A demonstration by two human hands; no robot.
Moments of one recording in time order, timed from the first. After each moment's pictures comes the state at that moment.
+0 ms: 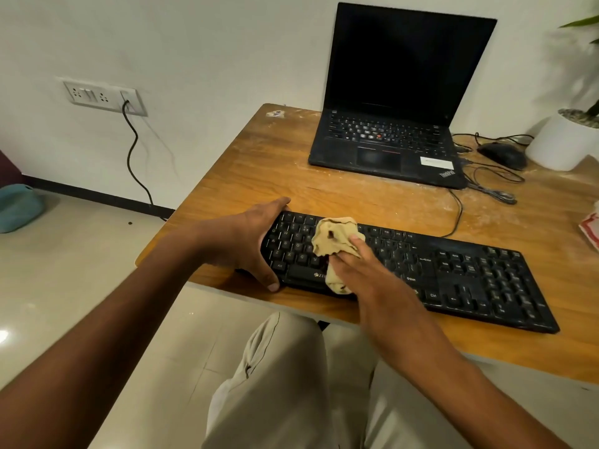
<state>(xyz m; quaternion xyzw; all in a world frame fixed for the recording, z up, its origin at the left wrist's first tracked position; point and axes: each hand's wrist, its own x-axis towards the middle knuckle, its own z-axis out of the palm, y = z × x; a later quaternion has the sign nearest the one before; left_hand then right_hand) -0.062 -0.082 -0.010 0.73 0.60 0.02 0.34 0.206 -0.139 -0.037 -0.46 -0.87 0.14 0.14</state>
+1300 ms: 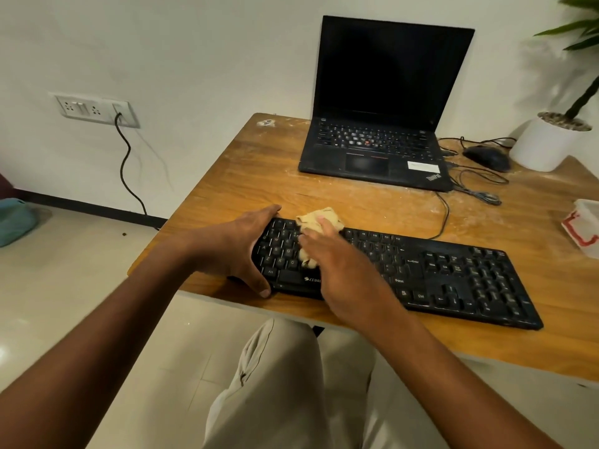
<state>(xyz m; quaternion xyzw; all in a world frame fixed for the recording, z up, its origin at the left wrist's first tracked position) -0.061 -0.081 -0.012 0.73 0.60 0.01 0.32 0.170 -0.112 -0.028 -0.44 -0.86 0.14 0.18</state>
